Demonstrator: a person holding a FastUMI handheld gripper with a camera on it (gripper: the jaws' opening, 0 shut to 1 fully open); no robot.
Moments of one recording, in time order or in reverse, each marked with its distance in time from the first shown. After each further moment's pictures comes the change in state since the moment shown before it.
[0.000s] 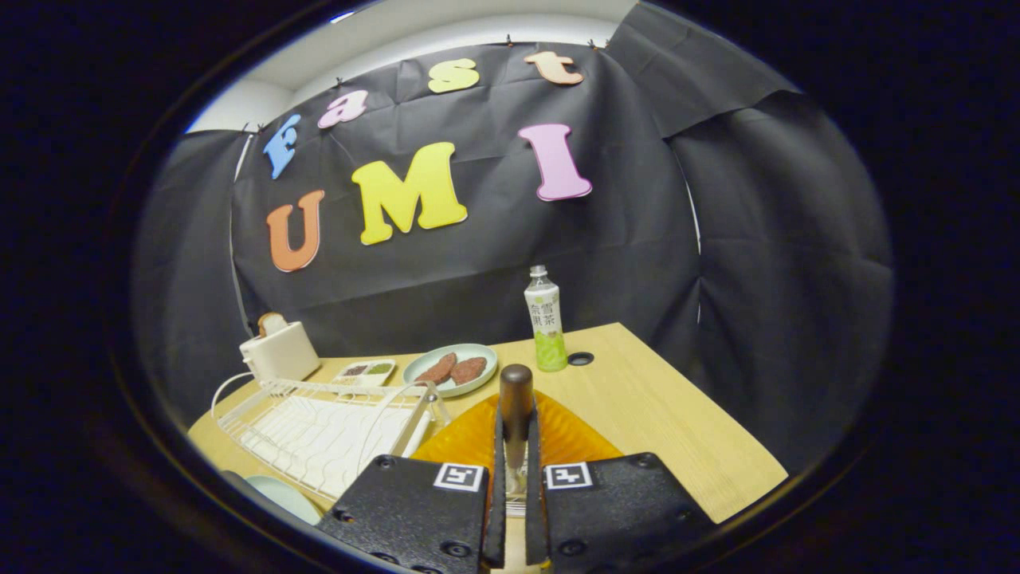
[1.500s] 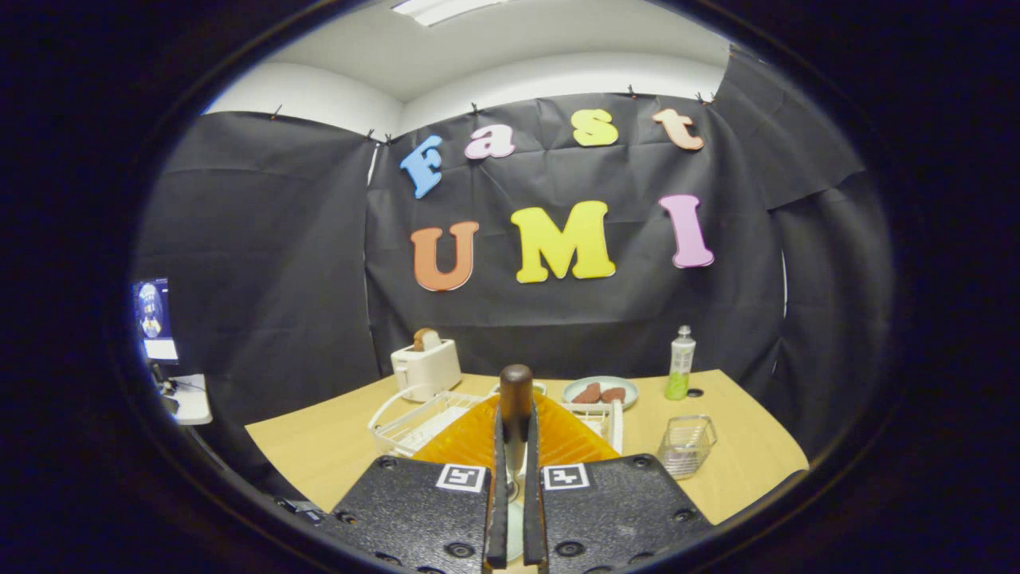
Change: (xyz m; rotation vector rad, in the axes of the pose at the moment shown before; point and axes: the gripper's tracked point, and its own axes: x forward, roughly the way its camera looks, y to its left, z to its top) arm -0.176 0.235 -0.029 -0.195 -0.102 0.318
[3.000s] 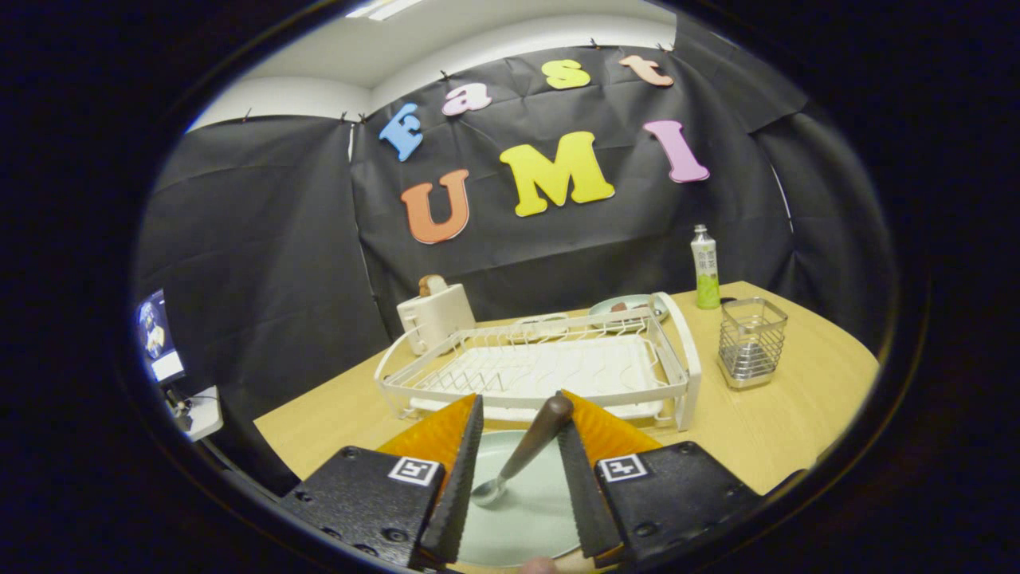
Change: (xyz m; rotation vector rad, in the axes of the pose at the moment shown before) arm 0.043 0.020 -0.116 0.149 0.110 0.000
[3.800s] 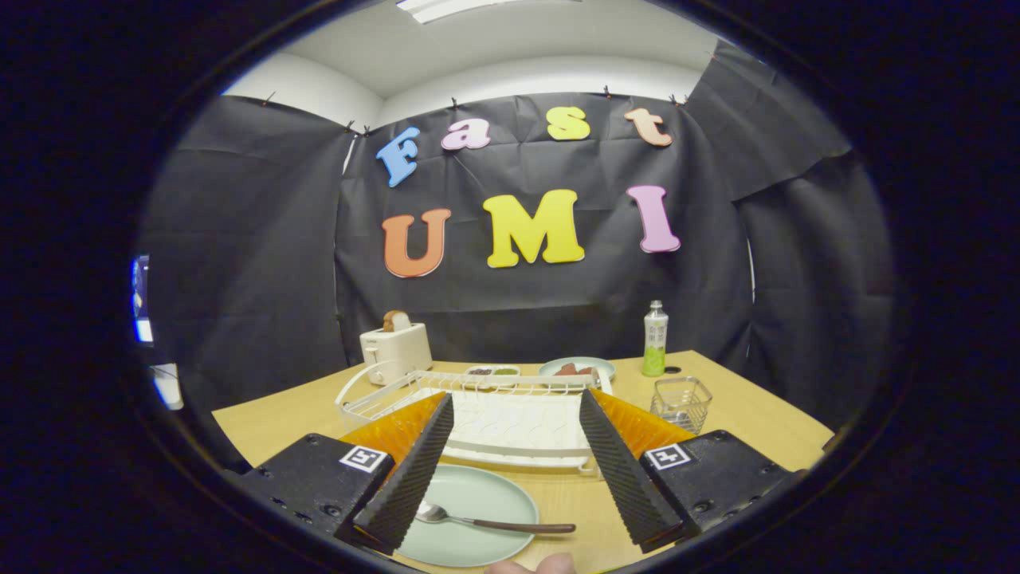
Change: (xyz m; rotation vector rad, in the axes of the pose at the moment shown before) arm -0.053 -0.033 0.072 -0.160 -0.205 -0.183
